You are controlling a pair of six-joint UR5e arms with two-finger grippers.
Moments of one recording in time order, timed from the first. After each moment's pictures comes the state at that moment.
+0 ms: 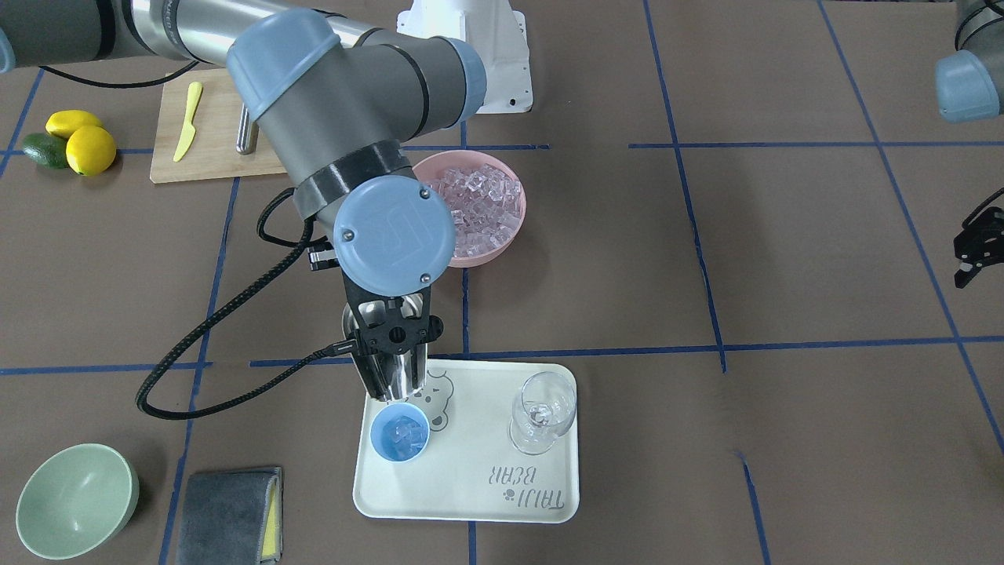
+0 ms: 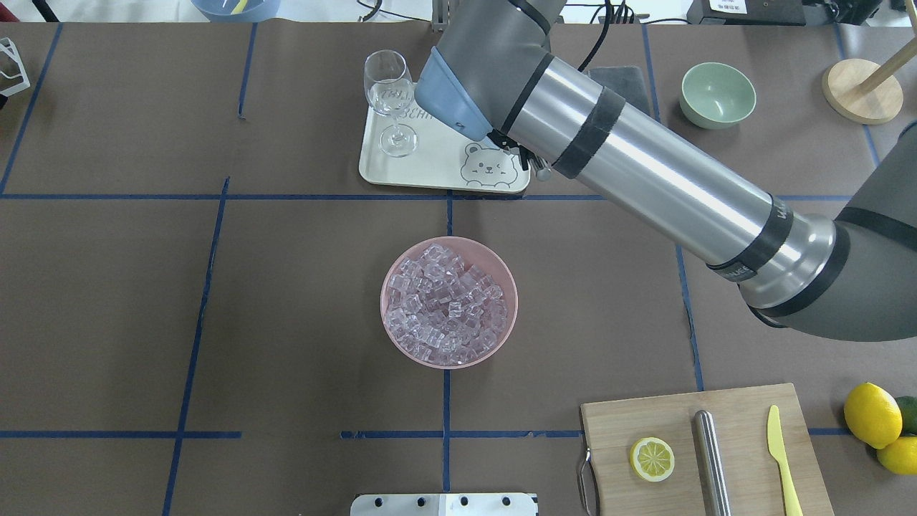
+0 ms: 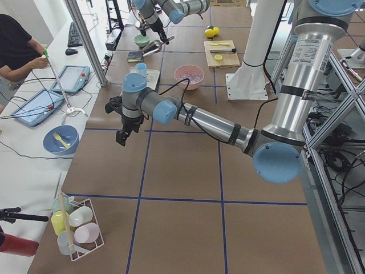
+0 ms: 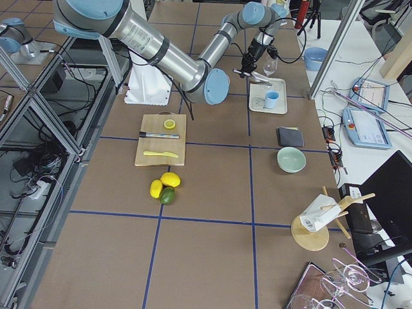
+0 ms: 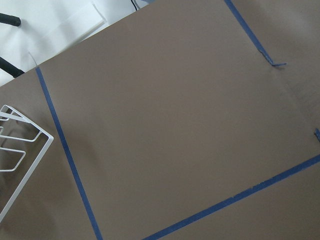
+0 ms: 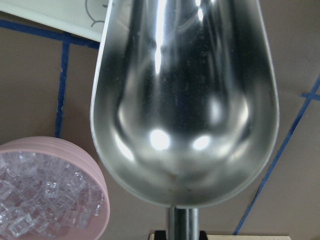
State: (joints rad) left arm -1.34 -1.80 -1.70 -1.73 -2.17 -0.04; right arm 0.87 -0.52 1.43 -2.42 2.23 0.35
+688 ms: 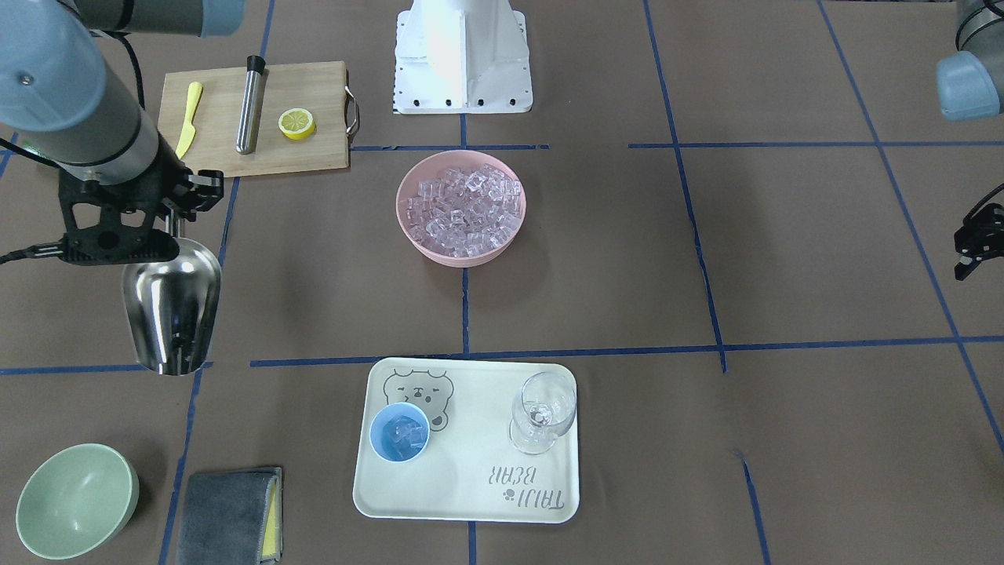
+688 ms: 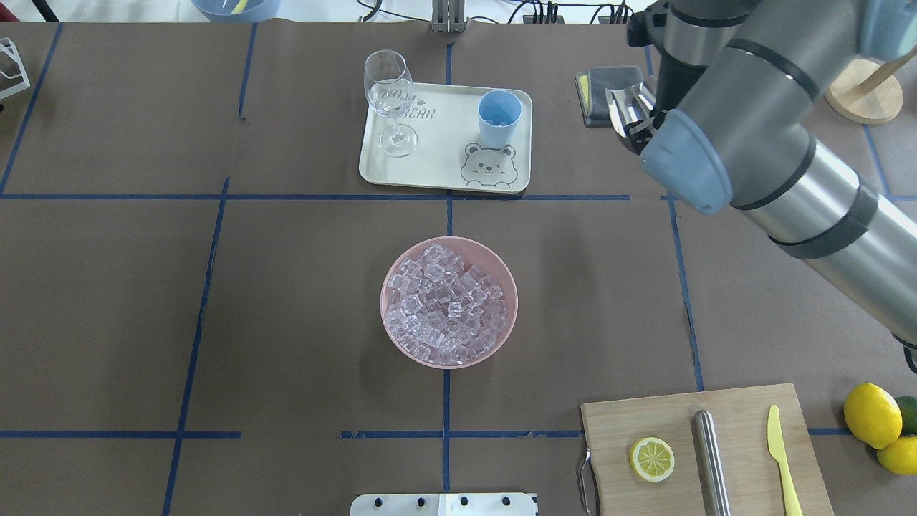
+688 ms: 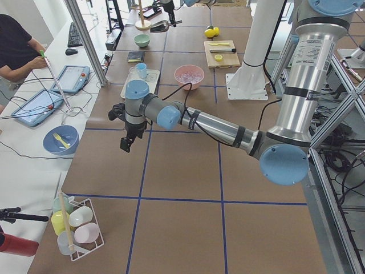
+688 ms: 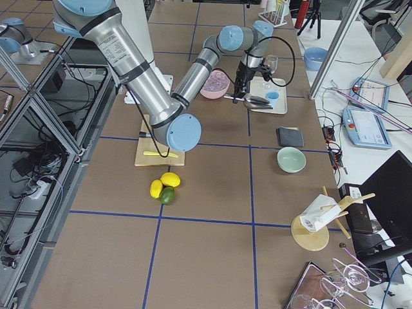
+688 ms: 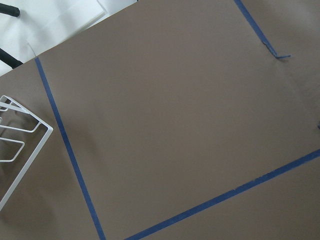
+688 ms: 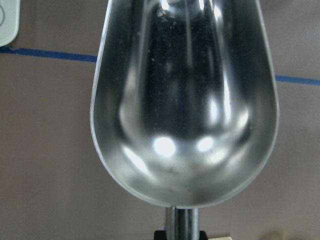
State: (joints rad) left arm -1.34 -1.74 -1.71 -1.73 -2.18 -0.04; right arm 1.00 -0.97 1.92 -2.39 2.18 0.46
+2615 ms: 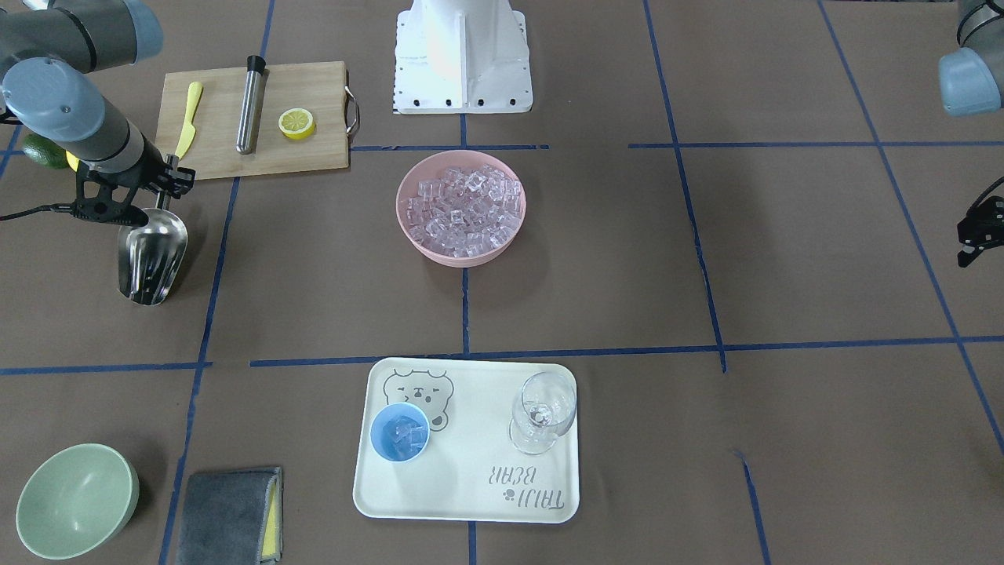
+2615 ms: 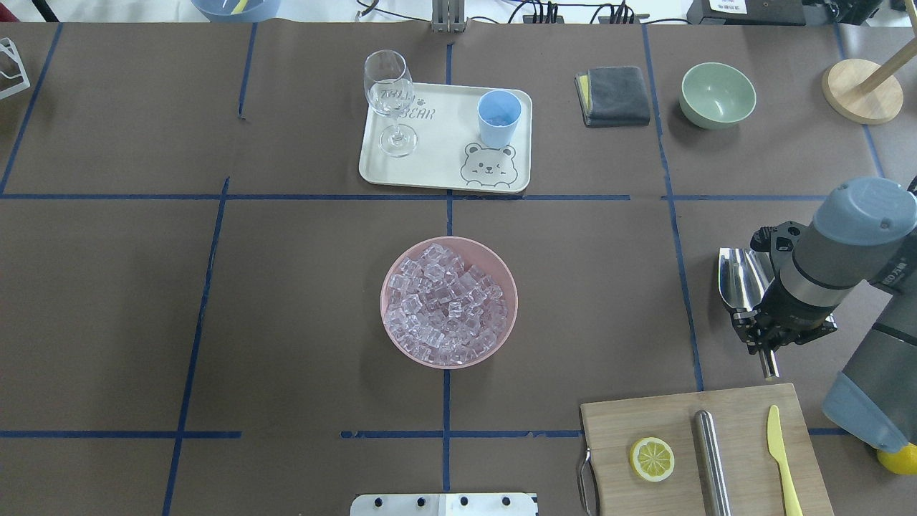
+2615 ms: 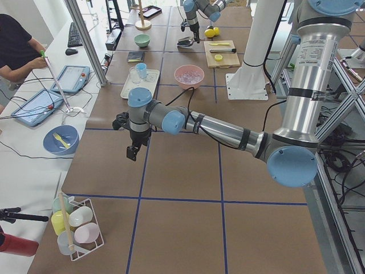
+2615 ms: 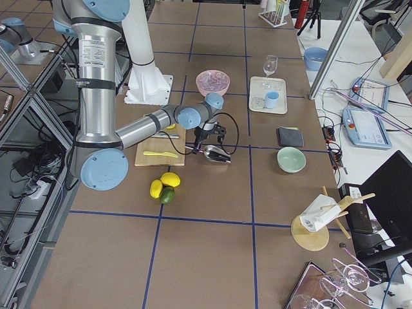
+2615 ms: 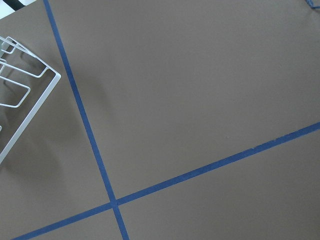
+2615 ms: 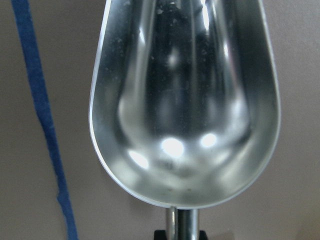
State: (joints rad) left arm -1.34 -1.71 -1.71 -1.69 -2.17 -0.05; right arm 0.72 -1.59 1.94 -1.60 2.19 0.96
